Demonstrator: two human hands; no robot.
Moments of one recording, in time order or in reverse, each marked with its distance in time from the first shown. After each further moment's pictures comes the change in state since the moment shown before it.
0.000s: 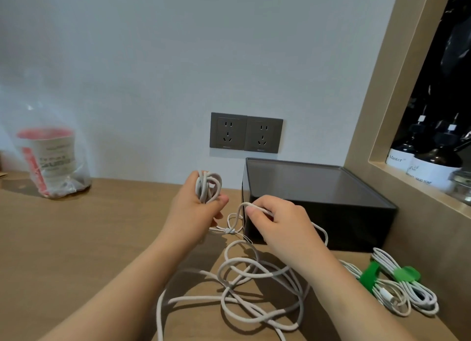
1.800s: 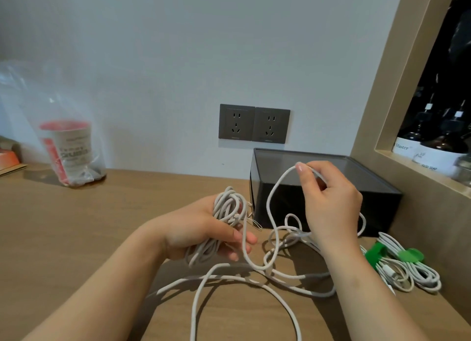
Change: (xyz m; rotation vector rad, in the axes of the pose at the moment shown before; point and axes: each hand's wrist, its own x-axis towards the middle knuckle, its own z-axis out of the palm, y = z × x) left_hand -0.024 0.013 -0.033 -0.275 -0.832 -0.312; right_hand -0.007 0.011 -0.008 0.102 0.711 -0.184
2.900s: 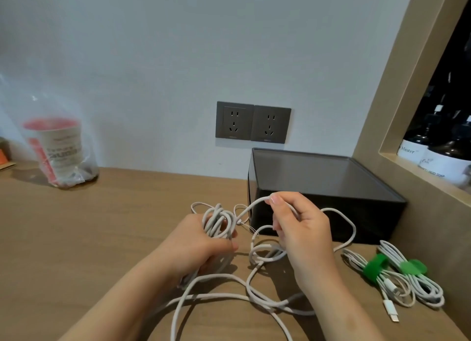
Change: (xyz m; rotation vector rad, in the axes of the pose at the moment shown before) left_hand 0.007 -0.020 0.012 0.188 0.507 -0.093; right_hand -0.022 -0.012 0.012 0.423 -0.342 0.419
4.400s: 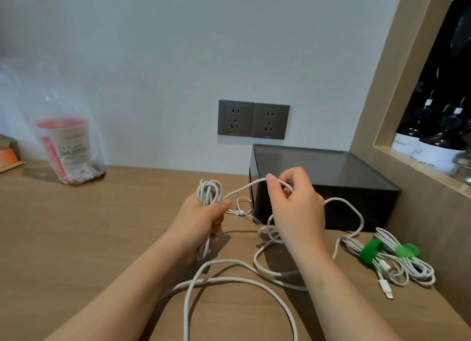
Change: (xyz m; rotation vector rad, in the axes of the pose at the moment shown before) left_hand 0.011 -0.004 0.002 -0.338 0.142 0.037; right_hand 0.008 0.000 0.008 -0.481 0.182 -0.137
